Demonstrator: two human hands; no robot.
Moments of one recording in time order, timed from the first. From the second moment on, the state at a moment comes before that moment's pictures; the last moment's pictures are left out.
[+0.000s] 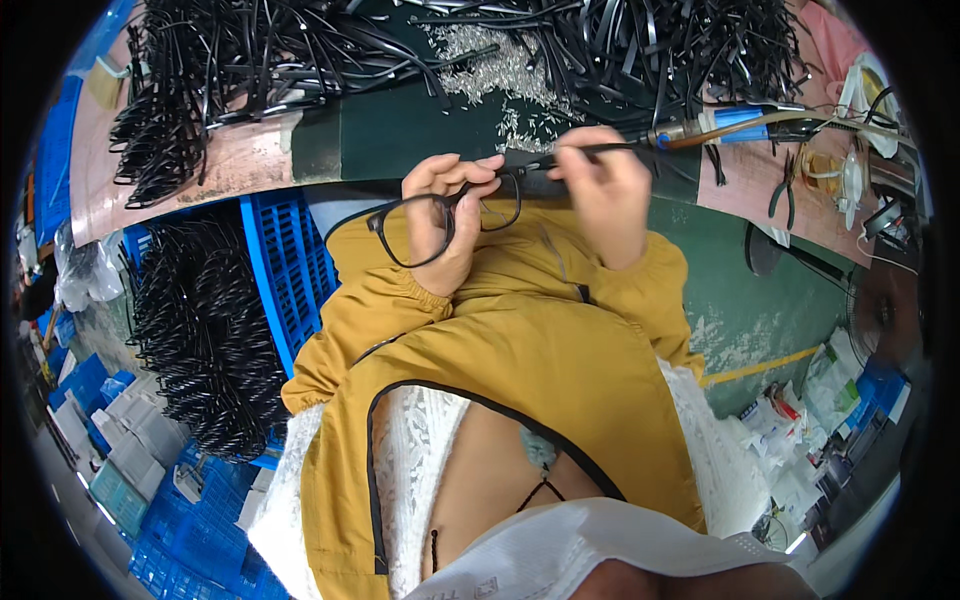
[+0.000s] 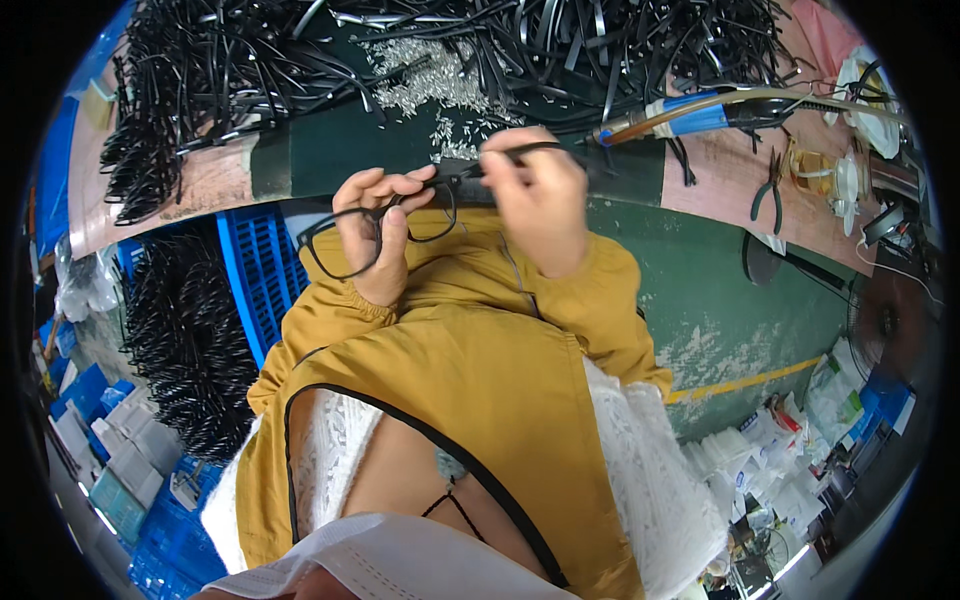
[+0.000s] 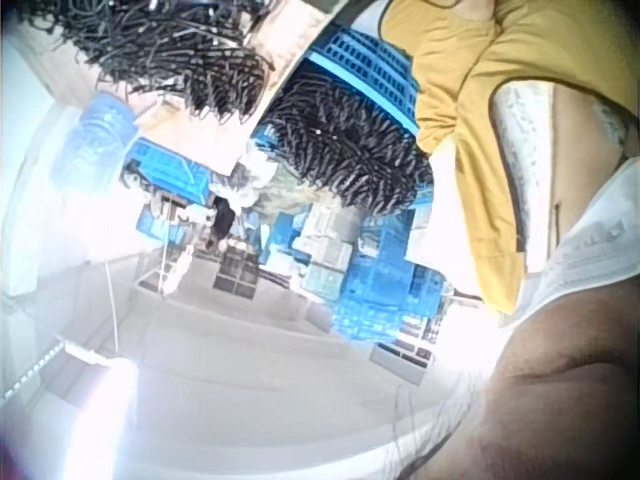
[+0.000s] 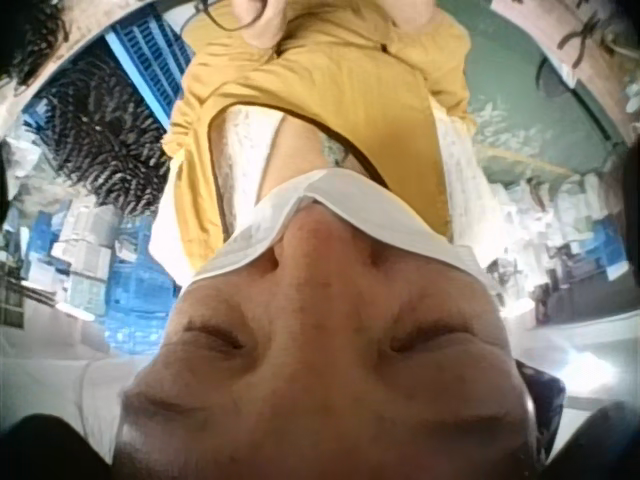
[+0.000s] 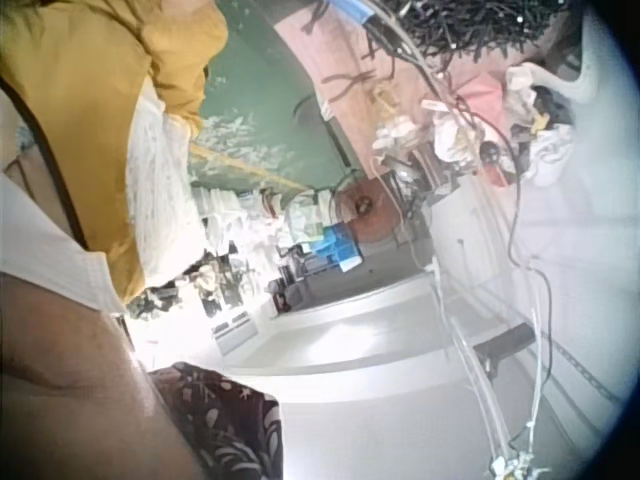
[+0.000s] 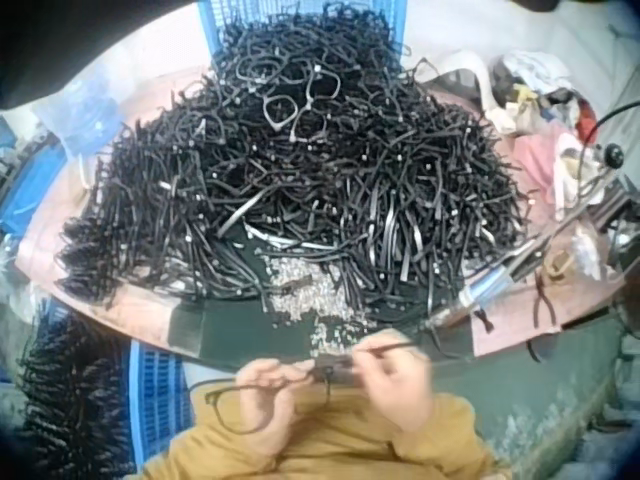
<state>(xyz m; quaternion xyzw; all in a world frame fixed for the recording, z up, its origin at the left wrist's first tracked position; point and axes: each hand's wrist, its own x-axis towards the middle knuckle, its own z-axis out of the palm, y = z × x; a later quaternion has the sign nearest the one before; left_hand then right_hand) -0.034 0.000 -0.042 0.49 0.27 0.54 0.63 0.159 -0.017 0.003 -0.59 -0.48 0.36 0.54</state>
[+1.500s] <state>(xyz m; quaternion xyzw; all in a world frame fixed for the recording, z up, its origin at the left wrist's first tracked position) -0.066 0.049 -0.007 0.35 0.39 0.46 0.72 0.143 0.188 0.049 -0.55 -0.80 -0.13 0.20</state>
